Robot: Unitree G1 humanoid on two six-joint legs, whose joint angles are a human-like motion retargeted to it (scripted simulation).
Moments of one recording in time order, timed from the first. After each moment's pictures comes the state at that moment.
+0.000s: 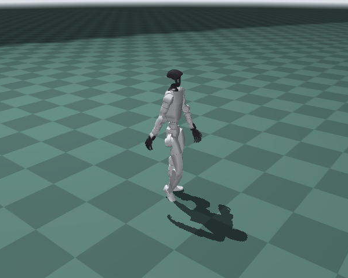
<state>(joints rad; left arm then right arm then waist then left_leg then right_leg) -0.33 0.02 0.20 1.51 0.22 -0.18 -0.09 0.25 -0.24 -0.53 1.70 -0.07 0.22 0.13 -0.06 -0.01 -0.03 0.03 -0.03 0.35 0.04 -0.19 0.02 -0.28 -0.27 -0.57 0.73 0.16 -0.05</state>
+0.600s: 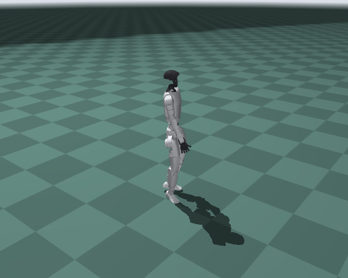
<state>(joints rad) 0.03 0.17 0.31 1.70 0.21 -0.04 0.10 -0.20 -0.08 -0.26 1.38 -0.58 0.01 0.41 0.03 -0.08 -0.11 -0.13 -0.04 0.27 0.36 -0.11 -0.01 -0.08 -0.19 -0.68 0.22 -0.01 0.02</state>
